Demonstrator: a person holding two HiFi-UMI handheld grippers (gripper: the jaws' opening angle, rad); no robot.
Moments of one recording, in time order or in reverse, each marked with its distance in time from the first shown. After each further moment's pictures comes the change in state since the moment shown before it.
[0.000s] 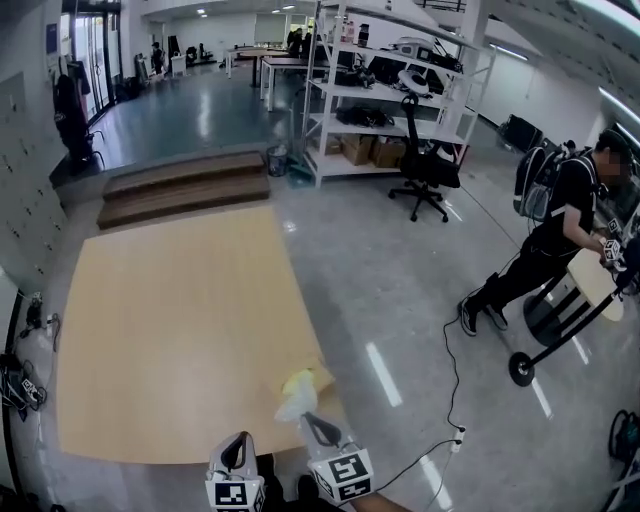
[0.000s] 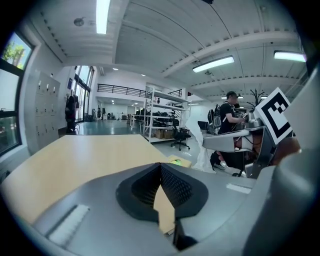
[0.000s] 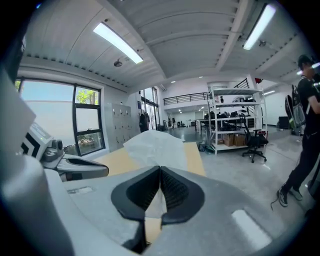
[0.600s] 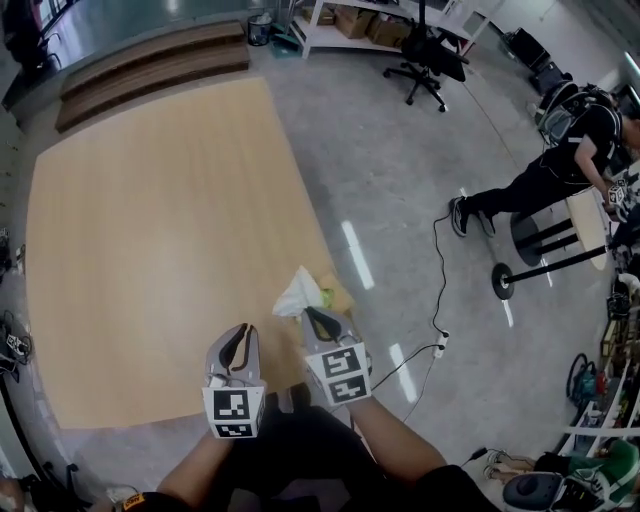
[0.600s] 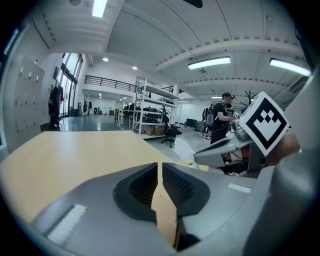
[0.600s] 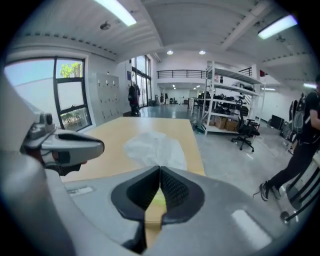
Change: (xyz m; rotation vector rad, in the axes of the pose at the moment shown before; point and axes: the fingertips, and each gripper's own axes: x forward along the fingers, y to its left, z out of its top) left arm 0.107 0.034 0.013 0.012 0.047 -0.141; right arm 0.103 -0.048 -0.028 -0.028 0.317 -0.124
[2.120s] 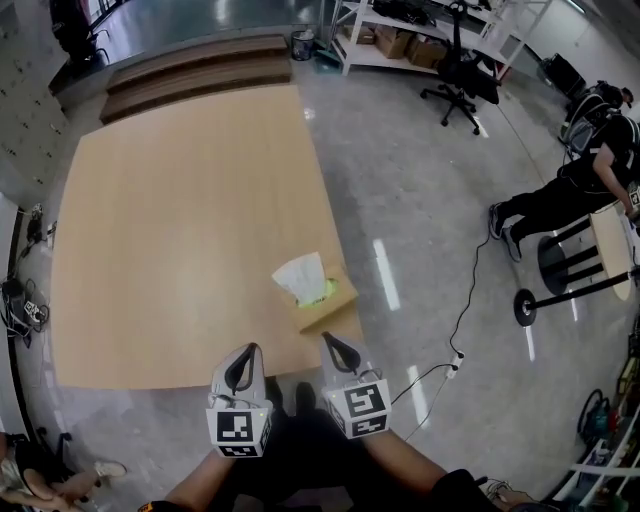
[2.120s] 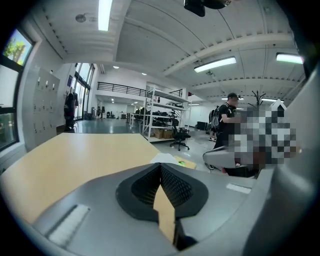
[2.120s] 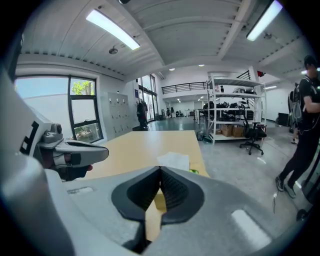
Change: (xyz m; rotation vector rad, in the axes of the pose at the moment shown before) left arm -0.081 -0.043 0.000 -0.029 -0.051 0.138; right arm -0.092 0.022 -0.015 0.015 -0.190 0.110
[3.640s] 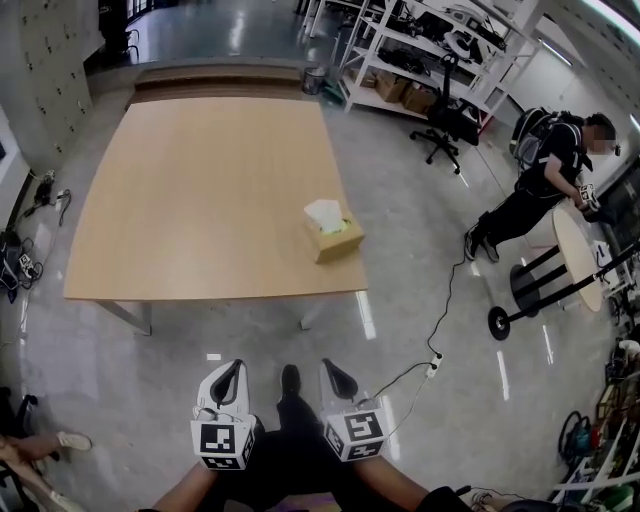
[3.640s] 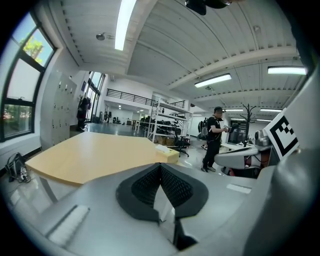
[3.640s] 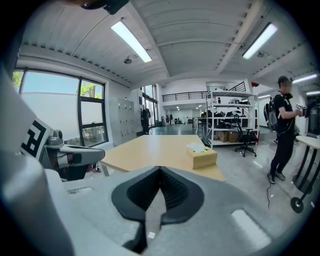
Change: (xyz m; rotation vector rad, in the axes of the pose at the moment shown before) left arm -0.254 -0.010 -0.091 -0.084 -0.105 0.019; right arm -0.190 0.166 -0.092 -0.009 -0.091 -0.053
